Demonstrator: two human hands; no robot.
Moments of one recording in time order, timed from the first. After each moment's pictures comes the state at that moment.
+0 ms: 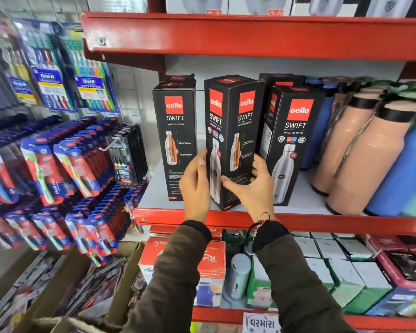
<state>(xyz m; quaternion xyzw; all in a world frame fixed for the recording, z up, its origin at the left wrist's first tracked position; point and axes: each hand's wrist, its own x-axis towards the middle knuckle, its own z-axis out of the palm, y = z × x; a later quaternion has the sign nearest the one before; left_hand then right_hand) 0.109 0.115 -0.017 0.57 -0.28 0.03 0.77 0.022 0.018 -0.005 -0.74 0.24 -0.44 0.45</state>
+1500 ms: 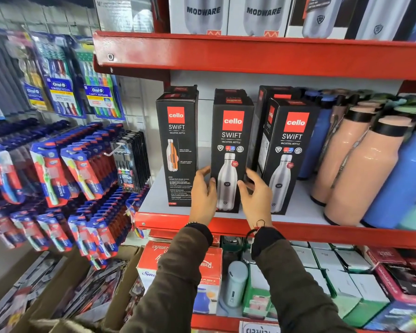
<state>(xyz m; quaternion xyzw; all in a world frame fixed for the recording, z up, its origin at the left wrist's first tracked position) 0.119 0.095 -0.034 0.68 -0.30 0.01 0.67 0.021 0.002 -0.015 -0.76 0.22 -0.43 0.44</state>
